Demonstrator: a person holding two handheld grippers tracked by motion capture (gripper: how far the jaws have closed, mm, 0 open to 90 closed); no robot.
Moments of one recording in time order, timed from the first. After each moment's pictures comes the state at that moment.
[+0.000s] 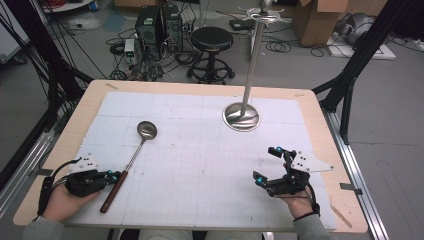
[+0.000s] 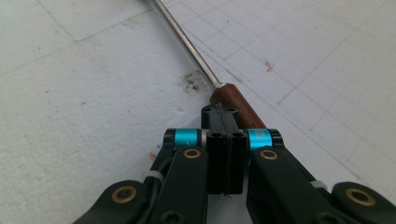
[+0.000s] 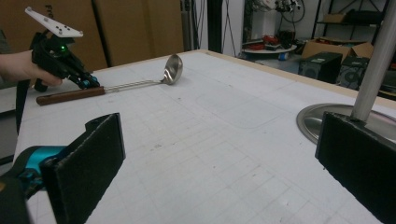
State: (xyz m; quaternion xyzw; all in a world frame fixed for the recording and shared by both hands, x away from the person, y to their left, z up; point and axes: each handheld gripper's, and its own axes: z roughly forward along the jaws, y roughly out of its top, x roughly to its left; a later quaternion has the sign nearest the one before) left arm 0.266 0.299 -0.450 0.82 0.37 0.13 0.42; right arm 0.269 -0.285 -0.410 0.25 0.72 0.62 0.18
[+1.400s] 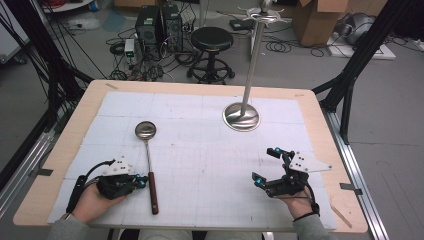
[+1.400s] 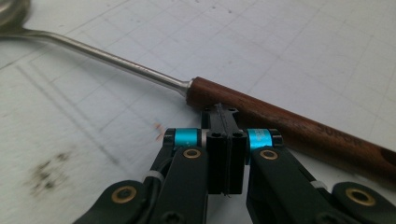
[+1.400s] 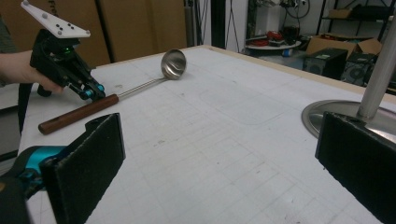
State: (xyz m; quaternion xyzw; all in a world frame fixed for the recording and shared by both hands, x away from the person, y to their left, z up) left arm 0.265 0.220 -0.448 0.85 0.31 0.10 0.42; right arm 0.269 -0.283 -0.412 0.25 0.73 0.61 0.17
